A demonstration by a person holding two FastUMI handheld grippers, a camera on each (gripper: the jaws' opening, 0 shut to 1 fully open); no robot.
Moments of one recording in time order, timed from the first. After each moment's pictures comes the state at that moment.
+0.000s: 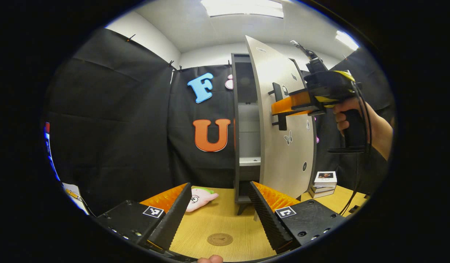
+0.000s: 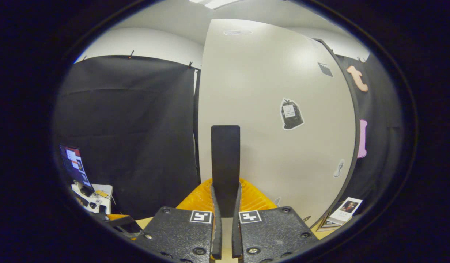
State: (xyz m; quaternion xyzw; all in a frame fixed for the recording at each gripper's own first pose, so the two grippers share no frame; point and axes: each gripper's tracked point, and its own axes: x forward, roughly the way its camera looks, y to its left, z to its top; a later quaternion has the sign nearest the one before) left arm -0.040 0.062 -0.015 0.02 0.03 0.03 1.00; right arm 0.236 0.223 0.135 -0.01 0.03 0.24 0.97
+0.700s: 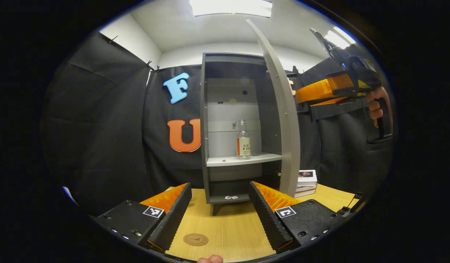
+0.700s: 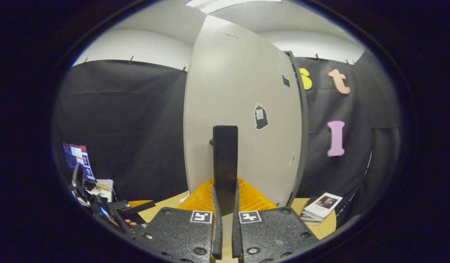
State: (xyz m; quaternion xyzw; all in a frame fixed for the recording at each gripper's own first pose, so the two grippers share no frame) left arm -0.035 -0.030 -0.014 0.03 0.03 -0.05 1.00; right arm 0.204 0.175 0.138 -0.01 0.03 0.20 0.98
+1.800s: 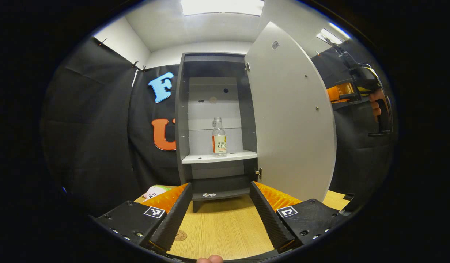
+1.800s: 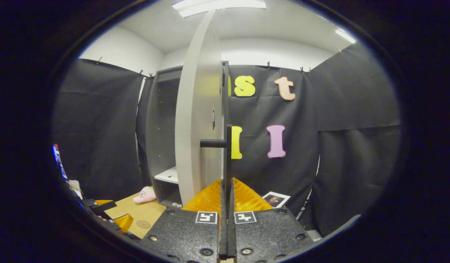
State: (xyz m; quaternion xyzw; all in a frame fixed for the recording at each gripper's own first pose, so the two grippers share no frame) left arm -0.055 -0.097 -0.024 0.03 0.04 -0.08 1.00; right arm 0.211 0.071 0.142 0.01 0.00 0.03 1.00
